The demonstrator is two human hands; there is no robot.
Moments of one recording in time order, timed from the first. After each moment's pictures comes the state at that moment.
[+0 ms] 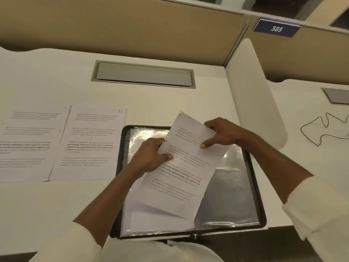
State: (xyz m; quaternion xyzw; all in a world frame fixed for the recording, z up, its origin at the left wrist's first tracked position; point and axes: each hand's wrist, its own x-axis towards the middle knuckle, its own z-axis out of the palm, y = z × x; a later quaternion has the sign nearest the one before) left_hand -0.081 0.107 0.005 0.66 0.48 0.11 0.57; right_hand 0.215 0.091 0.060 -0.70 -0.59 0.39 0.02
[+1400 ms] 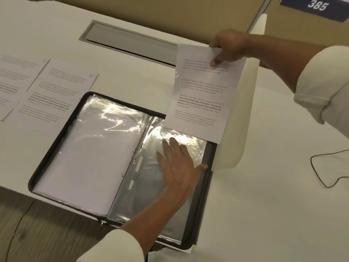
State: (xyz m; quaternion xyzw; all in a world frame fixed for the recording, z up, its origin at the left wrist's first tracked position) left_hand 0.255 -0.023 -0.049 0.68 0.70 -0.06 0.19; right_hand 0.419 0.303 0.101 -0.55 -0.81 0.15 -0.10
